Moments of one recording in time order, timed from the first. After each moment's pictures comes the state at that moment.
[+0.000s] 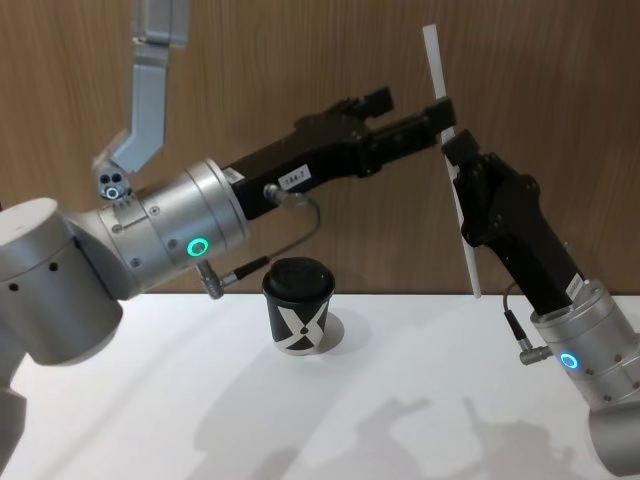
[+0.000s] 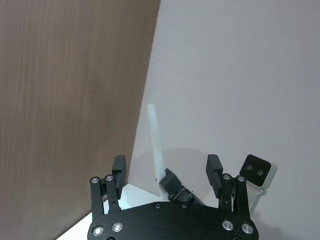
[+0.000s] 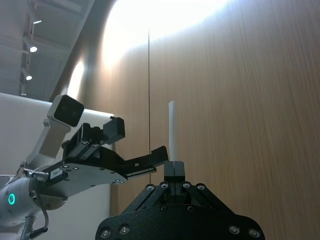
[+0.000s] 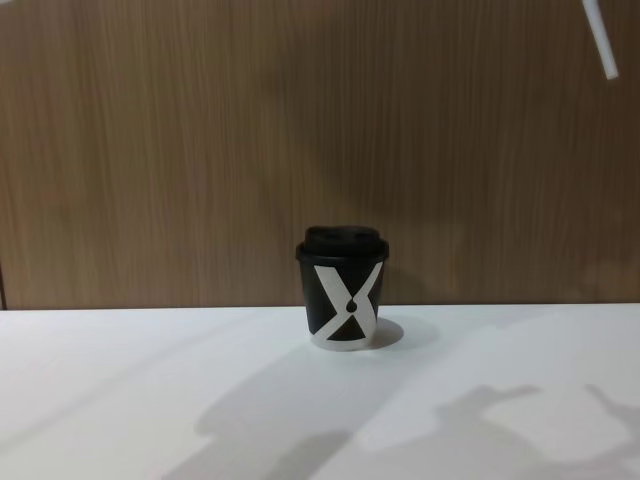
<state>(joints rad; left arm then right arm) -0.61 0.24 0.41 -1.72 -0.89 0.43 -0.44 0.35 0.23 -0.19 -1.50 0.81 -0.28 0.79</state>
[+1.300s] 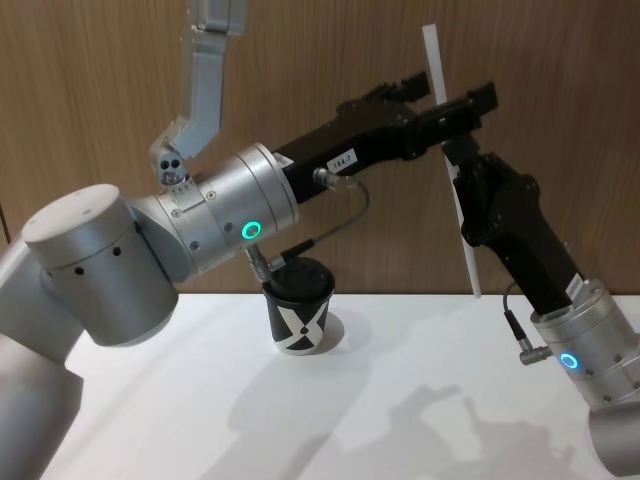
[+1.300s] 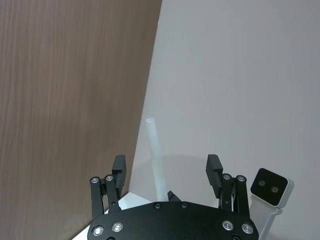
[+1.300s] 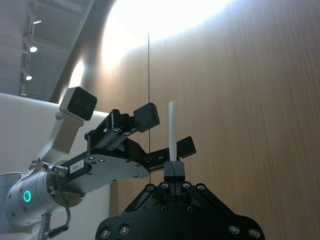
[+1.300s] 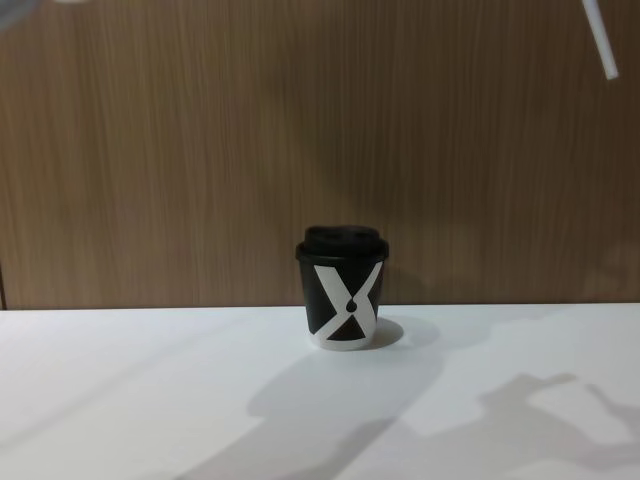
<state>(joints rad) -0.68 0.18 0.48 -1.63 -0.88 0.37 -0.40 0.35 0.23 -0.19 -1.50 0.81 -0.28 0.79</state>
